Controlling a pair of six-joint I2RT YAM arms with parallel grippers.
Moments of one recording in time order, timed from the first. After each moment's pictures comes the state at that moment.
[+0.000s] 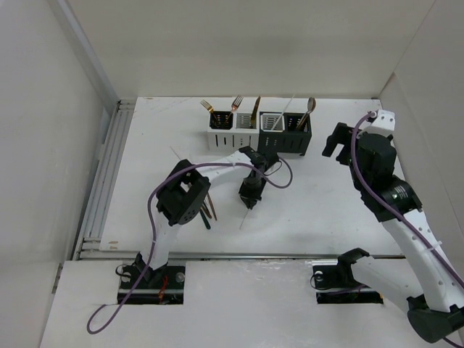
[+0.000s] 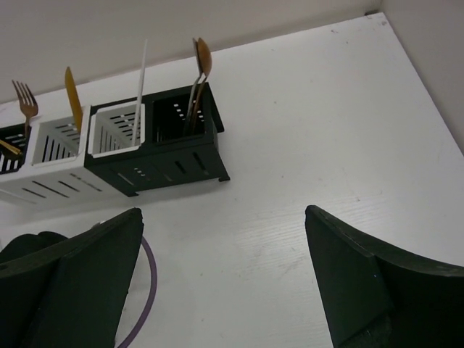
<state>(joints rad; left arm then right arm) -0.86 2.15 1.65 -0.95 0.08 -0.44 0.39 0.87 1.10 -0.51 0.52 0.32</state>
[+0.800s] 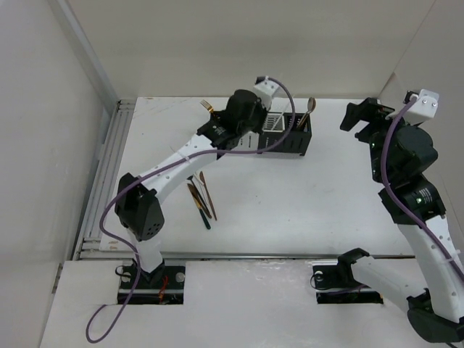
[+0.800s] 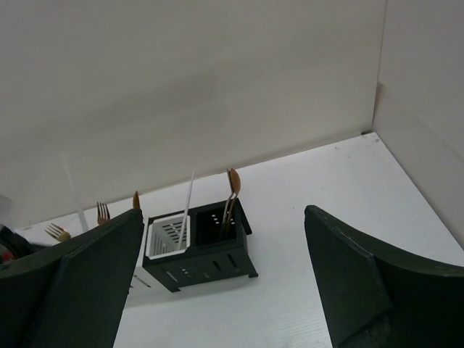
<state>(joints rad) -0.78 1.77 1.66 -0.33 -0.11 -0.02 0.39 0.87 1.32 -0.36 0.54 0.22</state>
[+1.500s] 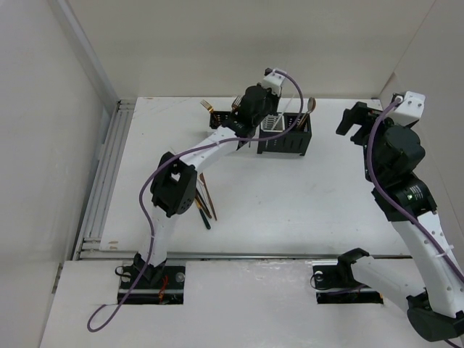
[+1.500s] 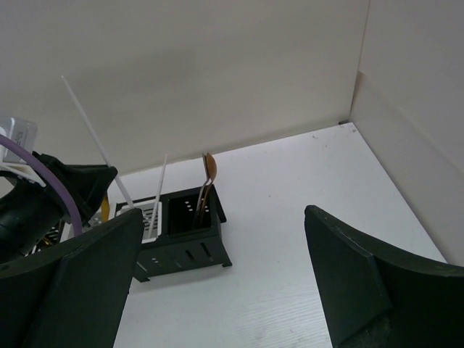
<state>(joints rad) -0.69 2.17 1.93 0.21 -0.09 0.00 0.39 0.88 1.25 -0.34 0.58 0.17</state>
